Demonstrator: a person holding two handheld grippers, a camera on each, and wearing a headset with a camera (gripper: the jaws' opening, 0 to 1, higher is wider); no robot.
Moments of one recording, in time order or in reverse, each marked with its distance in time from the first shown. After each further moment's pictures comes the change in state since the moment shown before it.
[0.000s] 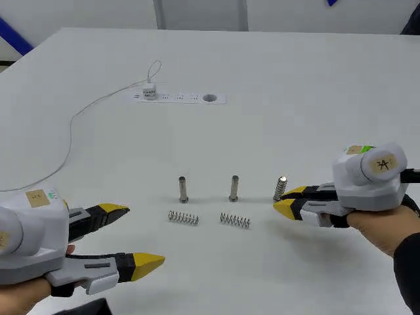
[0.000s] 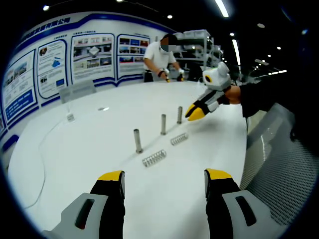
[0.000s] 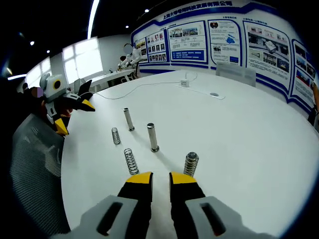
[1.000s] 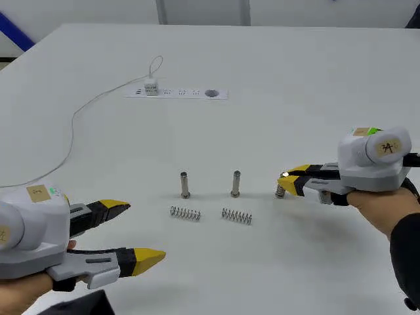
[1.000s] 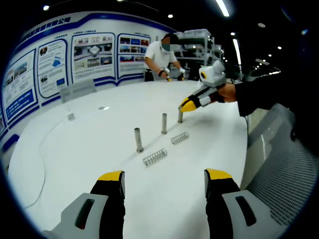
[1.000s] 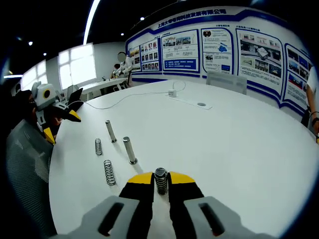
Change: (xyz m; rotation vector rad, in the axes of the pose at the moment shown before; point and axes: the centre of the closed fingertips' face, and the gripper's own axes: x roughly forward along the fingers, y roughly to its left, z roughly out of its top) left arm 0.000 0.002 -0.001 -0.002 0.006 0.005; right arm 0.000 -0.039 0.018 0.003 -0.085 -0.079
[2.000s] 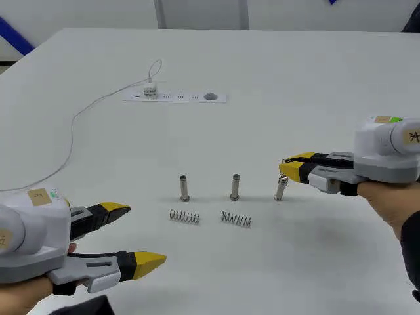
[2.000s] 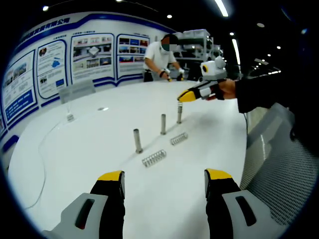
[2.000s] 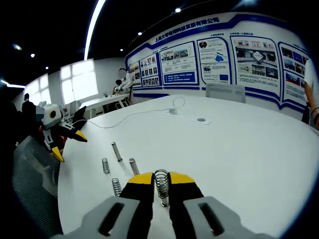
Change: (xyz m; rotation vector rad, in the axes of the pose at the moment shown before) left arm 0.000 -0.002 0.001 0.005 -0.003 -0.005; right arm -0.014 0.001 0.029 0.051 -0.133 0.023
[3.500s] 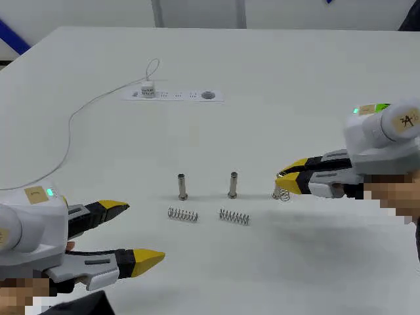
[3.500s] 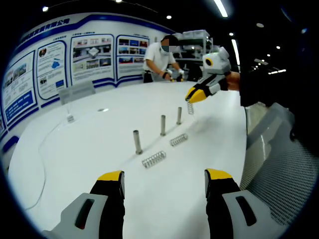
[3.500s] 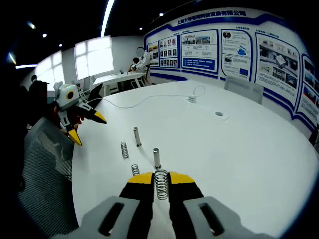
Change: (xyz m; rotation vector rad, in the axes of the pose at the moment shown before) left arm 0.000 -0.001 0.002 0.004 -0.007 -0.001; right arm -0.019 0.038 0.004 -0.136 0.174 0.106
